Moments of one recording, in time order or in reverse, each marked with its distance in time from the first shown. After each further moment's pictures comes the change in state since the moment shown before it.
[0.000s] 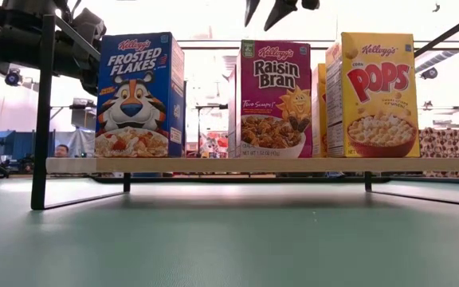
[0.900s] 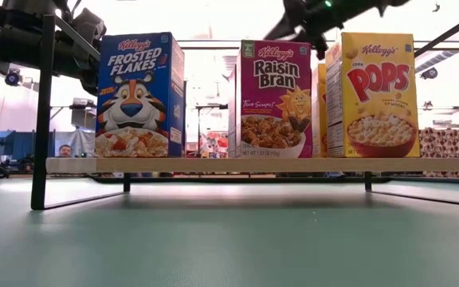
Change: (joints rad) left arm 0.000 0.000 0.000 0.000 0.000 0.000; right arm -0.243 -0.599 -1.100 1.221 -0.590 -0.592
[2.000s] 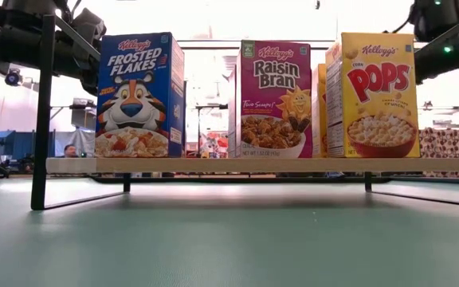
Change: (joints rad) left arm 0.000 0.000 0.000 0.000 0.000 0.000; right arm -0.231 -0.573 -0.712 0.261 0.037 -0.012
